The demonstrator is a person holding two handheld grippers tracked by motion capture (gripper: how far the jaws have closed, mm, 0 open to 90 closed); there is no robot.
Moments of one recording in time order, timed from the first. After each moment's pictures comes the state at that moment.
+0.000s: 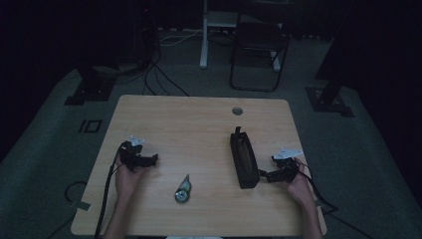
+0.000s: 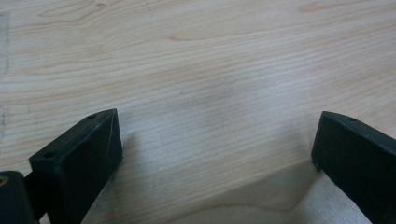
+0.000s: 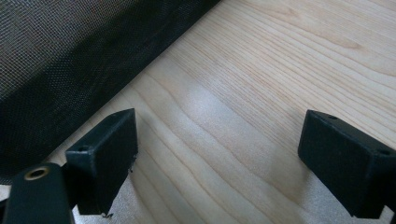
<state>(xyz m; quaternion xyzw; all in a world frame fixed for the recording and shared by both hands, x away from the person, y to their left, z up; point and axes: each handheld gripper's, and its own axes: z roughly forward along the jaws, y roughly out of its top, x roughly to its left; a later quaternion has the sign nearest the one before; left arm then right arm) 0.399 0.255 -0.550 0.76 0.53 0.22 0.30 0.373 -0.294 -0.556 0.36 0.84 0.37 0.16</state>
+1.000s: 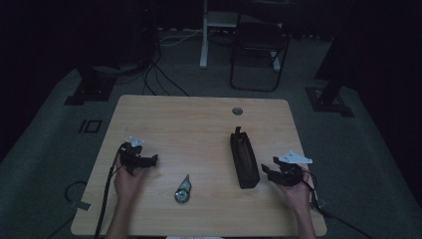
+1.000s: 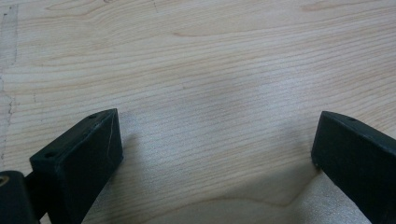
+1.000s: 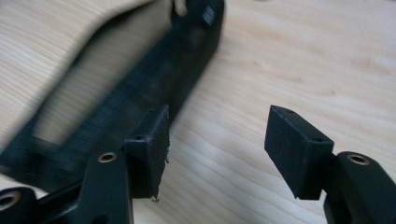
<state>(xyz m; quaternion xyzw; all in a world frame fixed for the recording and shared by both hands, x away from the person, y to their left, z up) 0.395 0.253 -0.550 0.76 0.54 0.22 0.30 0.318 -0.270 -0.503 0.44 0.77 0.40 0.23</state>
